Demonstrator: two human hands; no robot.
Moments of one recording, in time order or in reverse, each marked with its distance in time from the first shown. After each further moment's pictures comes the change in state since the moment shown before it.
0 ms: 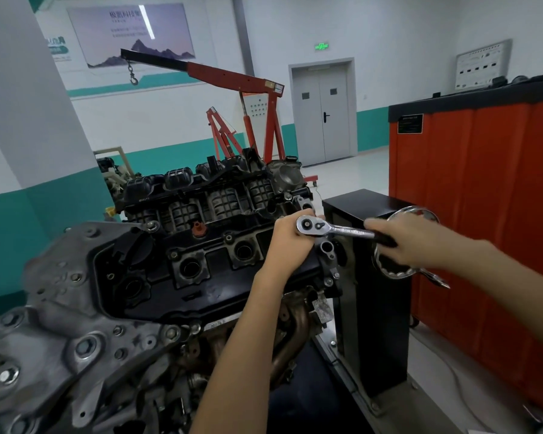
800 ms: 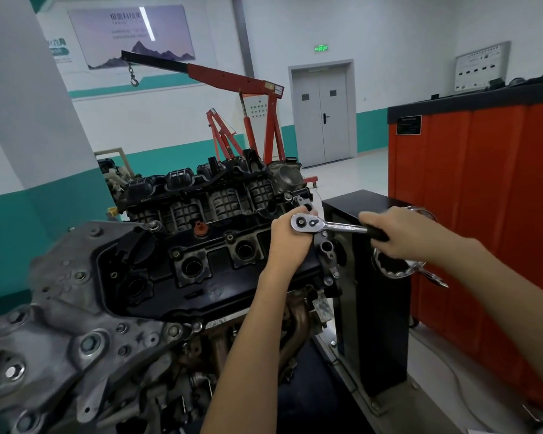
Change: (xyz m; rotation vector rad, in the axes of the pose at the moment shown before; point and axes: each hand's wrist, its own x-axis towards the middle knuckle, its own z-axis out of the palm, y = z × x) left_hand 0.001 0.000 0.004 -0.015 0.109 -0.035; right_hand 0.009 0.002 -0.004 -0.047 0.082 -0.002
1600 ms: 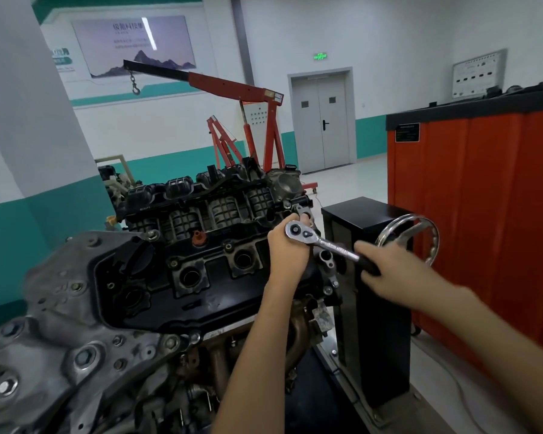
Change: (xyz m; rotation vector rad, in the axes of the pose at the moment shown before) left_hand 0.001 -0.006 0.010 -0.097 0.164 -0.017; right_hand -0.024 -0.030 0.034 0.271 0.055 0.129
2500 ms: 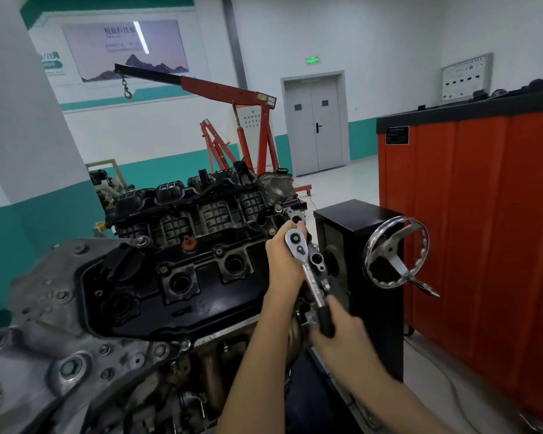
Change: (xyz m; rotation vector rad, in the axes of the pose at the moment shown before) left_hand -0.012 0.005 0.013 -0.025 0.028 0.028; right_hand -0.045 -0.071 0.077 0.757 0.108 0.266
